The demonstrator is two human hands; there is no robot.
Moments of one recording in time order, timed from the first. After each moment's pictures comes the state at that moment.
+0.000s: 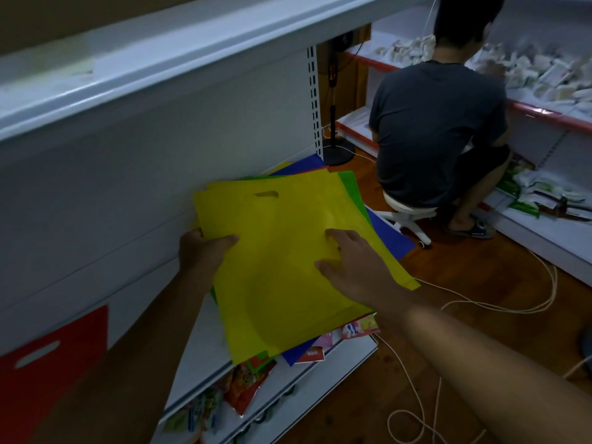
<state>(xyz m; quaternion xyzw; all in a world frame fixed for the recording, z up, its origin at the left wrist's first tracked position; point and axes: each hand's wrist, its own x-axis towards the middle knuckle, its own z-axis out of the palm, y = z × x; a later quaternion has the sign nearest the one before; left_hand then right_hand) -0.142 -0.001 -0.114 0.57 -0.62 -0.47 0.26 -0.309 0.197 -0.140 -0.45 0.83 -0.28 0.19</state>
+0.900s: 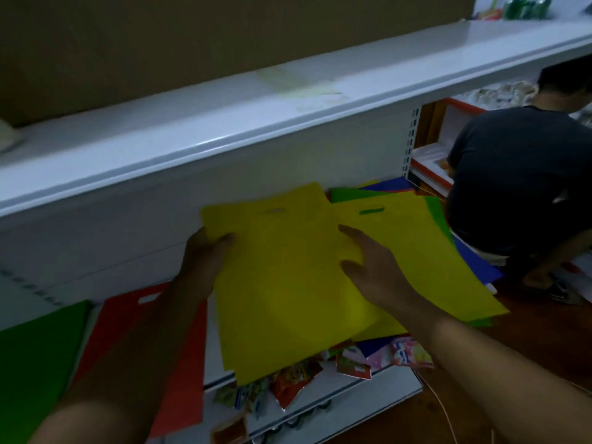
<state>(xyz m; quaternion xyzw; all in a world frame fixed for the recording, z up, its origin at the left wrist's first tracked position) 0.020 -0.016 -0.066 0.52 -0.58 -0.51 0.37 -0.208 0.151 -0.088 -0.51 0.74 -0.38 0.24</state>
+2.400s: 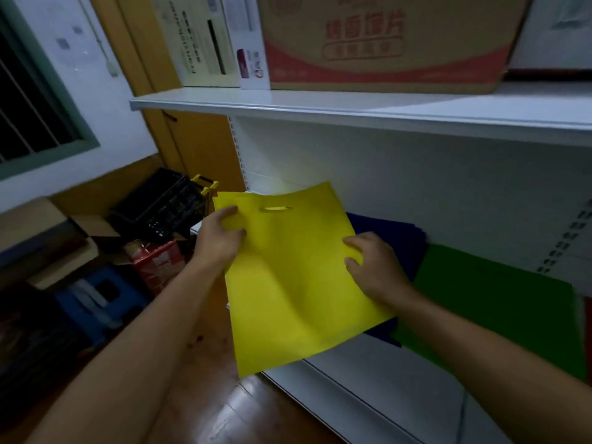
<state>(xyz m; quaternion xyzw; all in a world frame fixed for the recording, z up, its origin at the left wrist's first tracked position) 0.888 0.087 -0.022 0.78 -0.38 -0.16 0.47 0.626 0.014 -0.057 -0.81 0.45 -0.24 0.28</state>
